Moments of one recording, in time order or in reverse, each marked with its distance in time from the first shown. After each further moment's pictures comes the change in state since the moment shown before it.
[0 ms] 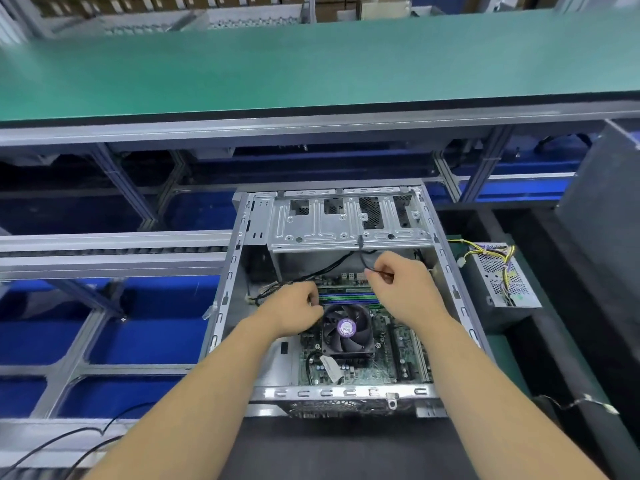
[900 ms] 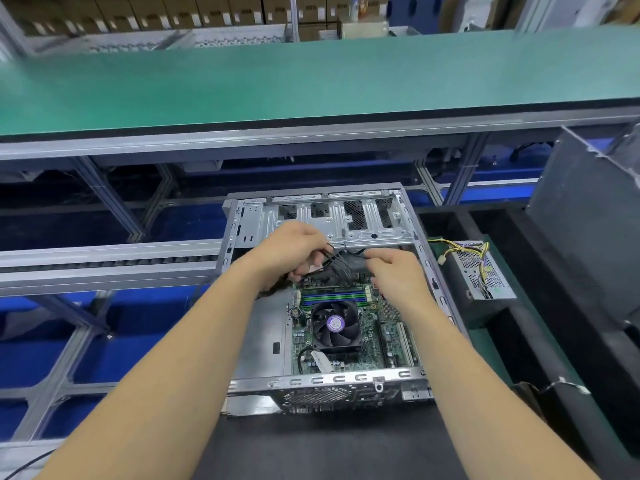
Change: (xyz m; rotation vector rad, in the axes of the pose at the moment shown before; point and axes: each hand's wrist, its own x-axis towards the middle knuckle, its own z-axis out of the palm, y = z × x) left_hand -0.011 0.072 -0.077 -0.656 -0.031 0.102; right_hand -0.004 -0.021 -0.013 0.394 0.074 0.352
